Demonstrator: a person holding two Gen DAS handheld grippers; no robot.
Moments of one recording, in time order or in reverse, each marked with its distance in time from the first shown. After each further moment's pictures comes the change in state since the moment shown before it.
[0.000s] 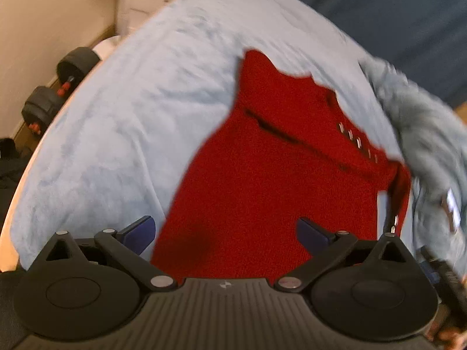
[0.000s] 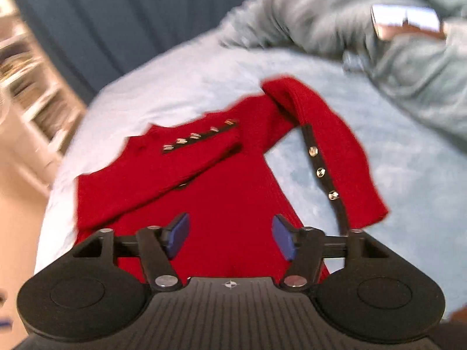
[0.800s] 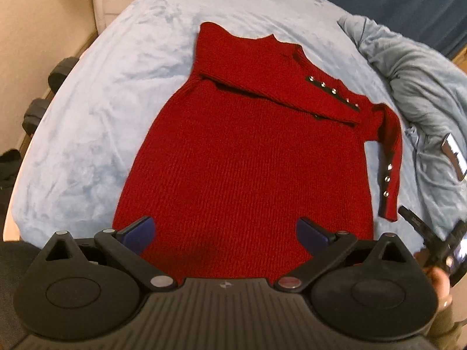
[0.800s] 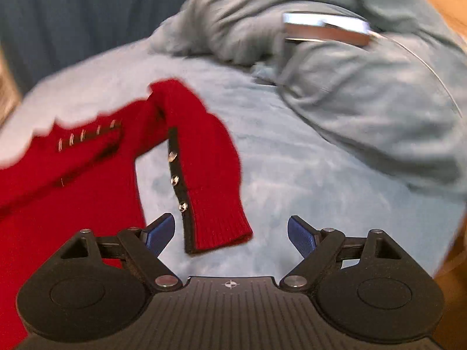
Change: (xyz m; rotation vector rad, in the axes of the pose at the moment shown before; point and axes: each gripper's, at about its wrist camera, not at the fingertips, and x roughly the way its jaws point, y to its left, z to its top) left arm -0.015 -0.087 -0.052 0.141 0.049 0.084; right arm 0.054 -0.123 0.004 -0.115 -0.025 -0.295
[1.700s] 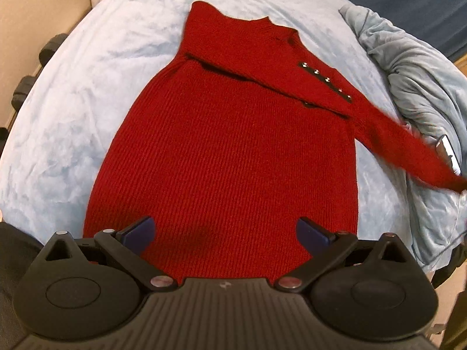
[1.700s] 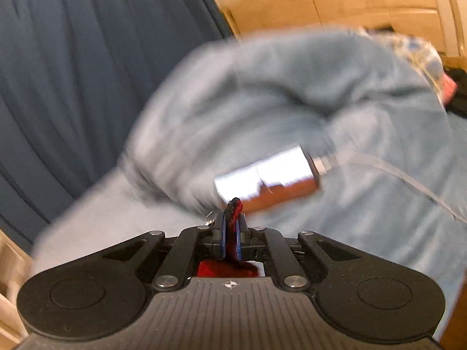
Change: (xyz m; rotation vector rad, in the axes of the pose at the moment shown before) left arm 0.011 -0.016 0.009 -0.070 0.092 -0.047; right arm -0.022 -0.149 0.191 0.465 -0.217 0.007
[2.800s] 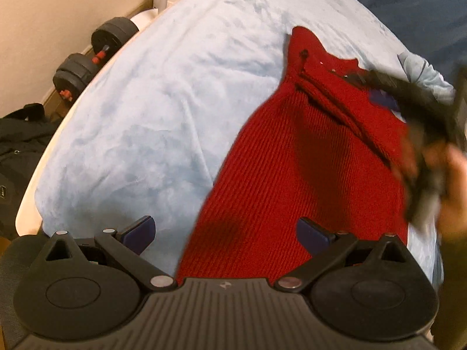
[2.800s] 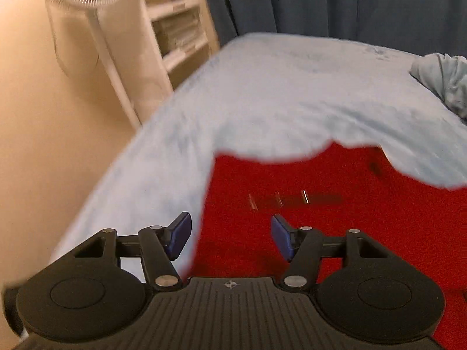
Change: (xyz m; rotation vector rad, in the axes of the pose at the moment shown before) left arm 0.020 0.143 0.026 -0.176 -0.049 0.062; right arm -0.002 0.451 -0.358 -0.798 0.419 0.574
